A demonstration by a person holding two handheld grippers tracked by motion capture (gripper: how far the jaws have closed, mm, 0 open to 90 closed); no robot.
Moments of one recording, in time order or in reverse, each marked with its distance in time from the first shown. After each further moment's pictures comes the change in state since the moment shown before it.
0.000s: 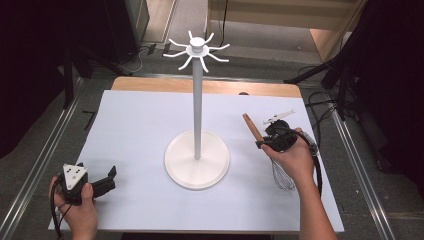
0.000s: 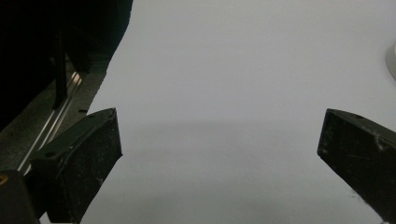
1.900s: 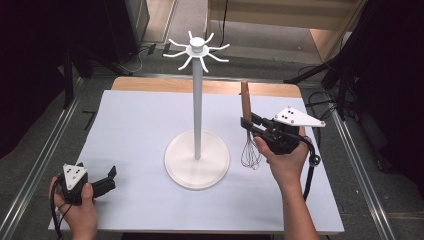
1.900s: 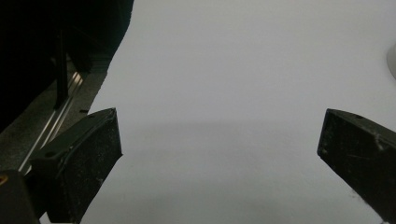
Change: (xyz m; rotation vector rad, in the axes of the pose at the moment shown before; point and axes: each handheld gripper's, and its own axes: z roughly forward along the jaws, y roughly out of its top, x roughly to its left) left arm 0.000 0.000 0.000 -0.002 0.004 0.000; right arm 0.060 0.012 -0.078 -0.712 0.140 -0.017
